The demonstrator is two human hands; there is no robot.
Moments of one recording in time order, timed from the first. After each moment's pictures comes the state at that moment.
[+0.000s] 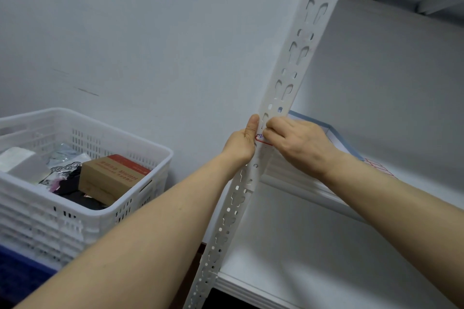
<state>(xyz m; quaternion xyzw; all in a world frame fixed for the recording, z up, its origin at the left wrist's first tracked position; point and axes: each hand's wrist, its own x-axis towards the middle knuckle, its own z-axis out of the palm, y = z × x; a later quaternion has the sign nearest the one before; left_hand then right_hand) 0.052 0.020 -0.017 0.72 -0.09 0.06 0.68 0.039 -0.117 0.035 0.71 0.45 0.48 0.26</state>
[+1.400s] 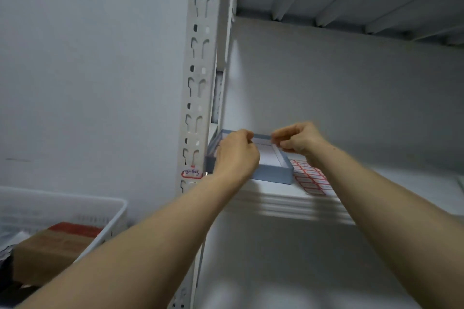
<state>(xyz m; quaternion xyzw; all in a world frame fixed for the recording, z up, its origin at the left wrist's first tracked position) 0.027 -0.082 0.055 0.84 -0.18 0.21 0.46 0.053 -0.241 0.087 0.84 -0.05 0.20 -0.50</state>
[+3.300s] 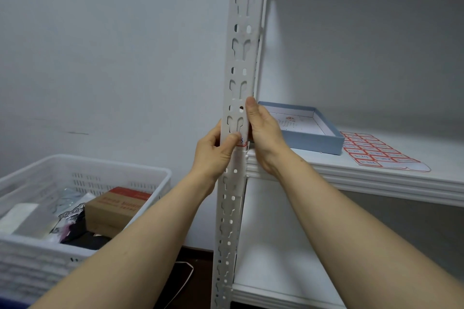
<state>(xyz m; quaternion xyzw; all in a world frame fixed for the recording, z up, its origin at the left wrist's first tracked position) 0.040 0.013 -0.018 0.65 -0.16 0.16 0.73 0.050 -0.085 0.020 0.64 0.12 0.13 -0.74</state>
